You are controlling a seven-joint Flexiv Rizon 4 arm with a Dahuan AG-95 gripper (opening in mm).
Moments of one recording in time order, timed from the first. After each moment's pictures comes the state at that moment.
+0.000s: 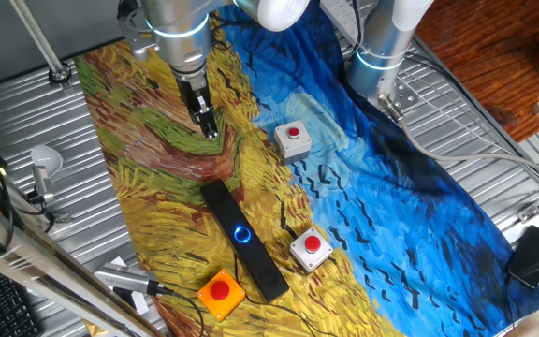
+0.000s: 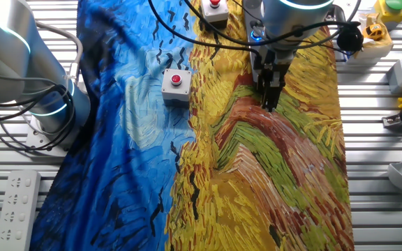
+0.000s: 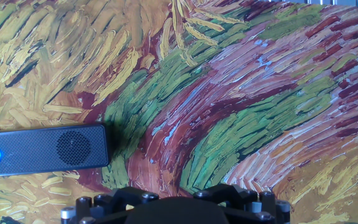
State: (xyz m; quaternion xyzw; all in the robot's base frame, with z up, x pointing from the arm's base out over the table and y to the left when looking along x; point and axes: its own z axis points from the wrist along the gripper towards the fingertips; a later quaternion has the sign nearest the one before) arm 0.500 0.000 0.170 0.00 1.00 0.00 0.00
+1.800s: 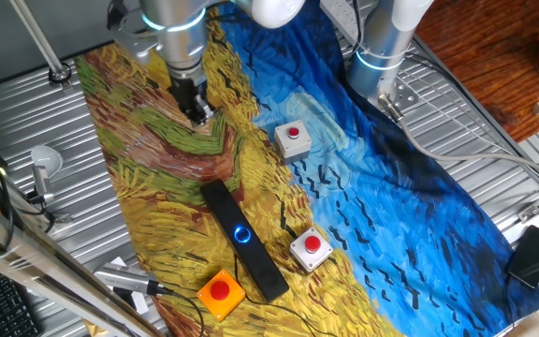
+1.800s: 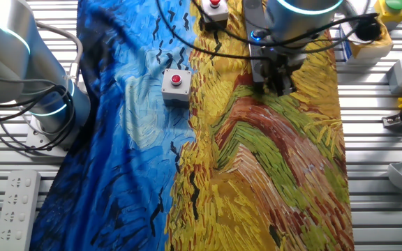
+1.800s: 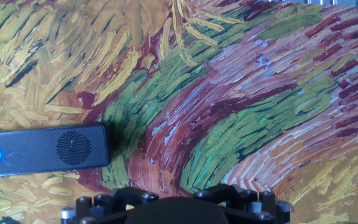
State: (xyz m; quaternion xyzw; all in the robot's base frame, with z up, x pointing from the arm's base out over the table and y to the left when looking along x) arm 0.521 0.010 0.170 -0.15 0.99 0.01 0.01
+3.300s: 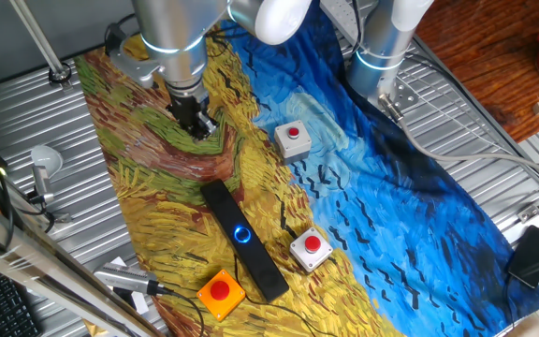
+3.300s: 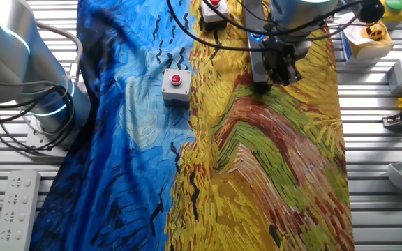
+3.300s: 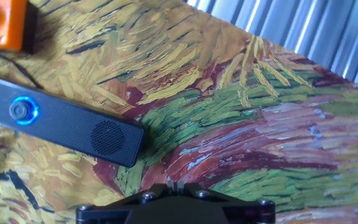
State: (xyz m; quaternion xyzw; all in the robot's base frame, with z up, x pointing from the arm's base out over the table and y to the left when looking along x) arm 0.524 0.031 0.162 -0.23 0.97 0.02 0.02
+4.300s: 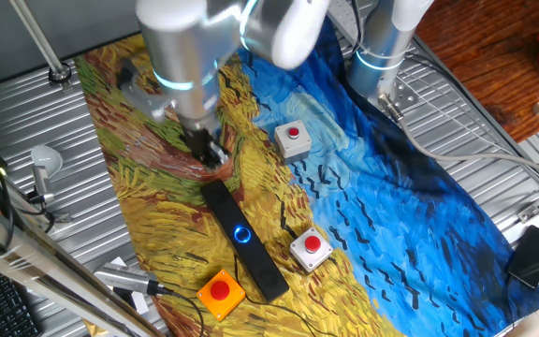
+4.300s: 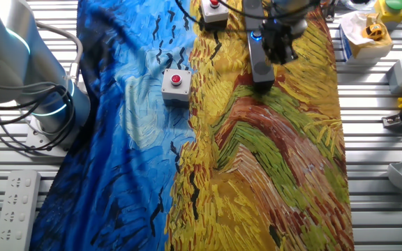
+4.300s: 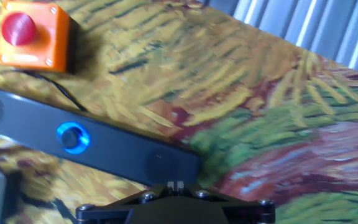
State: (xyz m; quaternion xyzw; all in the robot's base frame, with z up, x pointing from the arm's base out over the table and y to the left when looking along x) arm 0.530 0.115 0.139 -0.18 0.98 0.03 0.01
